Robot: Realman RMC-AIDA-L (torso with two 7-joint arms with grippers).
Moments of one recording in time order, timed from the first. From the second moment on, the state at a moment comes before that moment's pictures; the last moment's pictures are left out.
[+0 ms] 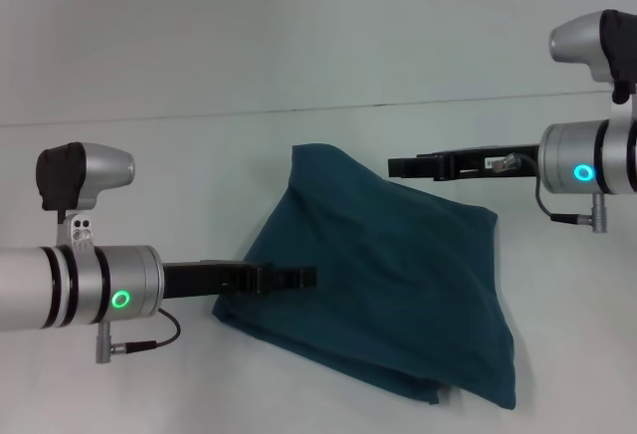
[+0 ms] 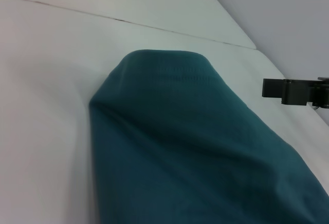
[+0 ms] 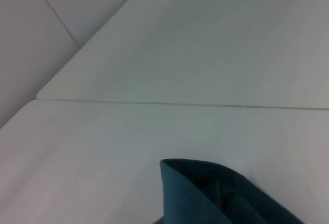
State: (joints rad) left arm -0.69 -2.16 0.89 0.54 2.07 1.12 -2.02; right arm 0.77 2.06 -0.71 -0.58 -2.19 -1.08 2.03
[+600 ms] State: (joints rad) left arm -0.69 -2.16 0.89 0.54 2.07 1.12 -2.02; right arm 0.84 2.08 -0.81 -0.57 -2.18 -1.01 2.04
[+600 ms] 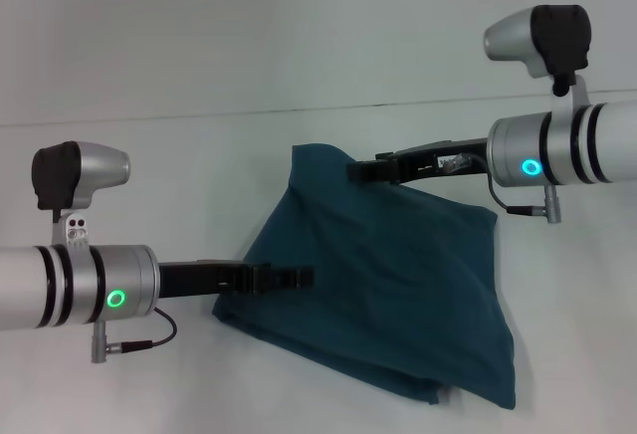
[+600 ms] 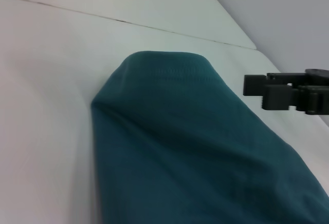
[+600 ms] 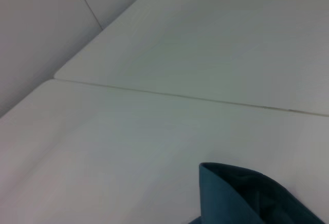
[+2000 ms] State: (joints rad) left arm -0.68 -2.15 0.88 0.54 2.07 1.13 -2.02; right arm 0.82 2.08 -0.89 -0.54 -2.13 -0.89 2.04
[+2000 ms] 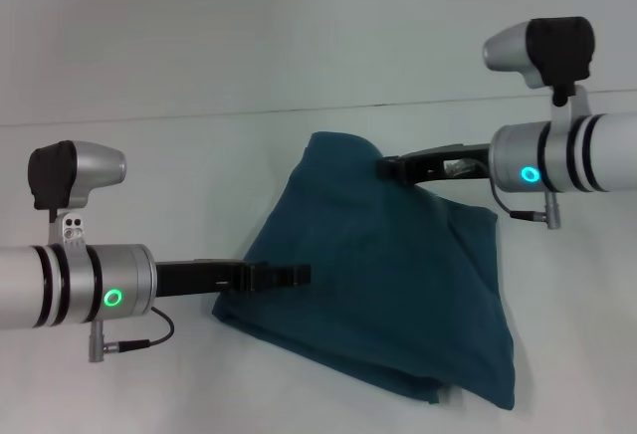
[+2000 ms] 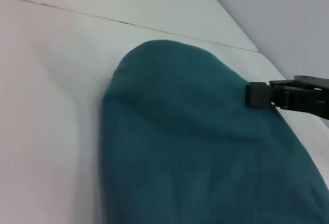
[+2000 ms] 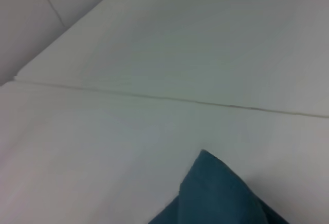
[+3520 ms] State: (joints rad) left arm -0.68 -2.15 0.88 0.55 2.06 1.12 -2.02; right arm 0.56 1.97 -0.86 -0.62 -2.06 -1.06 2.33
